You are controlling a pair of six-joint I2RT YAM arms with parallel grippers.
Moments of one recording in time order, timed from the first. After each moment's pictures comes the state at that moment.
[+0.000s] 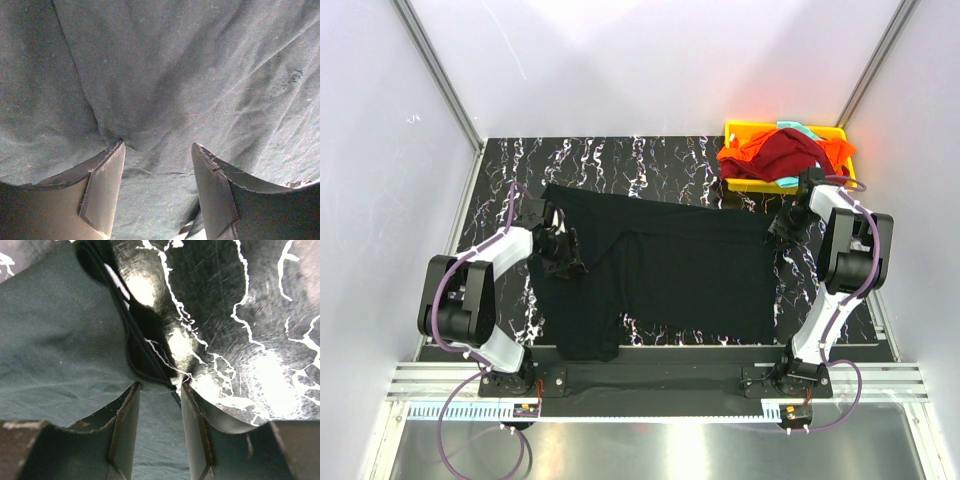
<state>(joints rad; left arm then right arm) -0.16 1.56 0.88 -0.55 0.28 -0.44 -0.18 1.96 1.34 -0.73 -0.13 0.41</state>
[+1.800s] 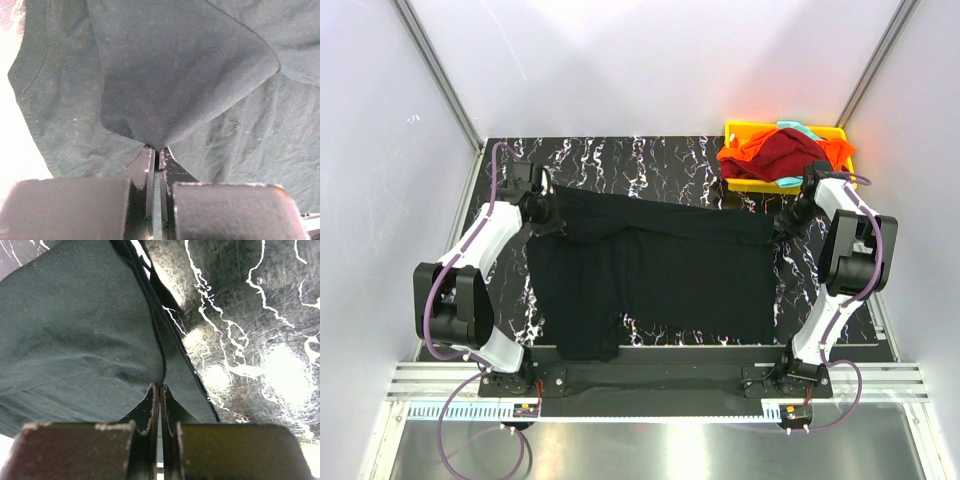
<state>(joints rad) -0.12 1.54 1.19 -0.69 0.14 -0.37 -0.19 1.94 1.42 -0.86 -0.20 0.42</state>
